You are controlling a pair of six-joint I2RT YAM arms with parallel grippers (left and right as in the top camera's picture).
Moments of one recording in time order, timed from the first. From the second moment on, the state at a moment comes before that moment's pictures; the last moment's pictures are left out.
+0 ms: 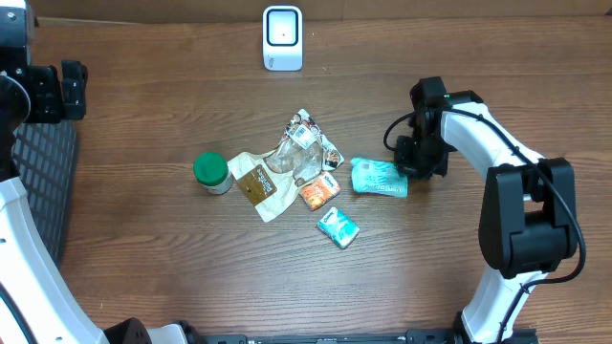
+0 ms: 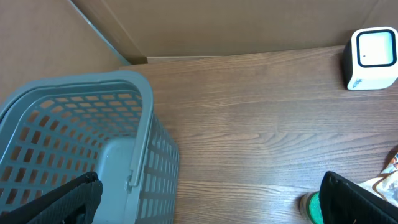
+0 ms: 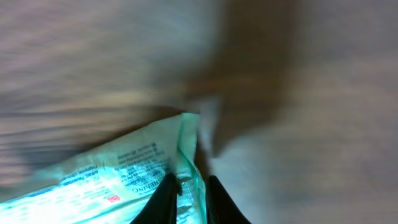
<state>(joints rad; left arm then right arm) 0.39 1.51 2.08 -1.23 0.09 0.34 0.14 2.01 1.39 -1.01 -0.09 0.38</state>
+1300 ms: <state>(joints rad) 0.39 1.51 2.08 -1.23 0.09 0.34 0.29 1.93 1.30 -1.09 -0.33 0.37</state>
